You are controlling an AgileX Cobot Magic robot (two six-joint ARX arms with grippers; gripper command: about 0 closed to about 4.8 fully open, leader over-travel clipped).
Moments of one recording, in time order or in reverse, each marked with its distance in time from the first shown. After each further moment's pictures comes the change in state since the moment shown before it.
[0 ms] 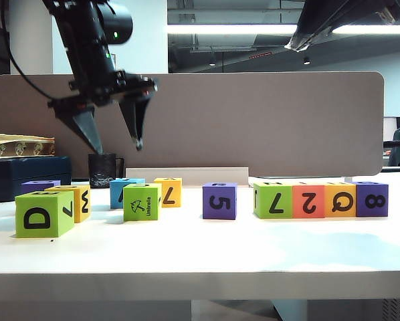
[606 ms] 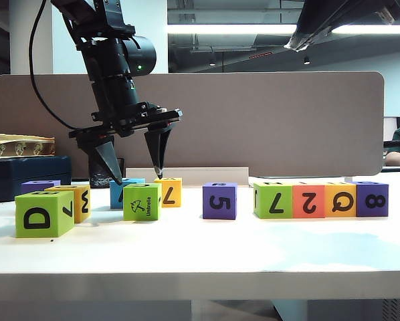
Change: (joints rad) left arm -0.061 0.105 -0.005 0.065 0.003 -0.100; right arm 0.000 0.000 0.000 0.004 0.000 0.000
